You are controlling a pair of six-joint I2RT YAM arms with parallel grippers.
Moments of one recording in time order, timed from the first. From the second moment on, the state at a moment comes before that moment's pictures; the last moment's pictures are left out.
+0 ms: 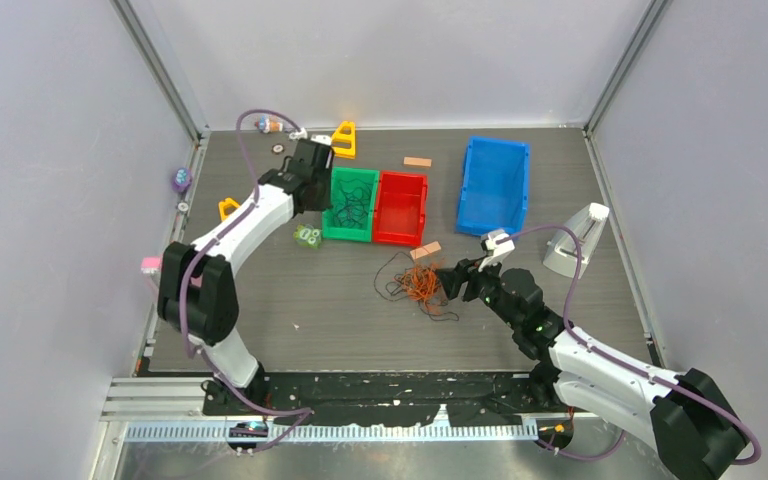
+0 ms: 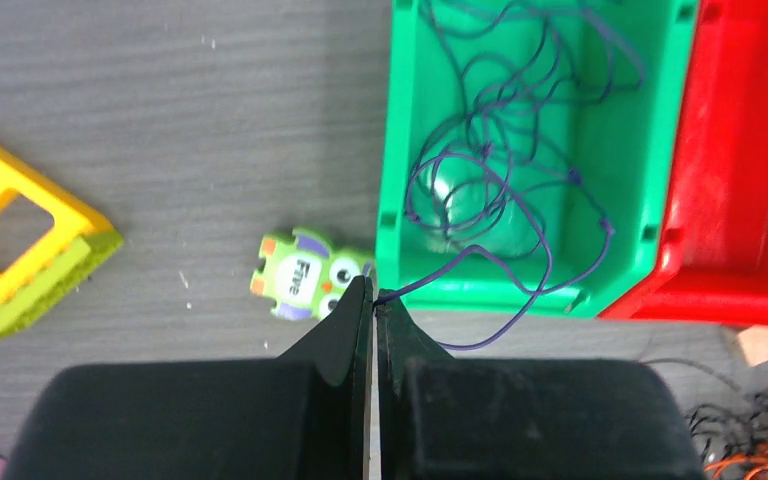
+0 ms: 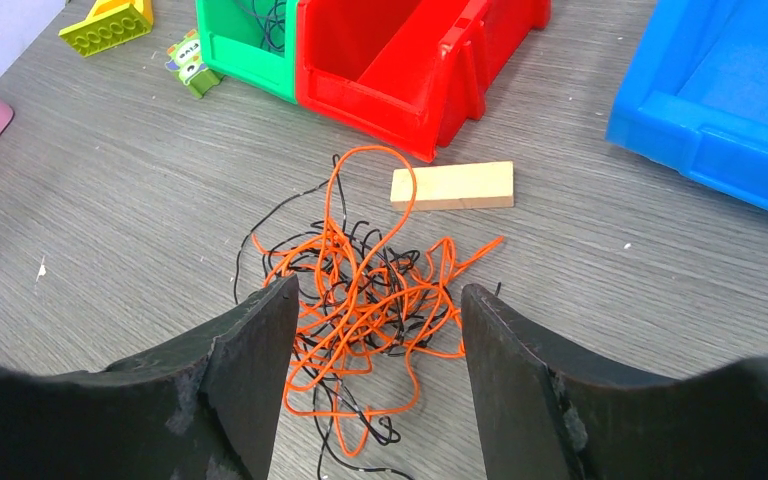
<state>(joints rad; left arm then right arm) -0.39 1.66 1.32 -0.53 -0.23 -0.24 0.64 0.84 0.20 0.44 0.07 0.32</state>
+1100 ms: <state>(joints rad) -0.43 2.16 1.98 -0.92 -0.18 -0.15 0.64 0.83 0.20 0.43 0.10 0.32</state>
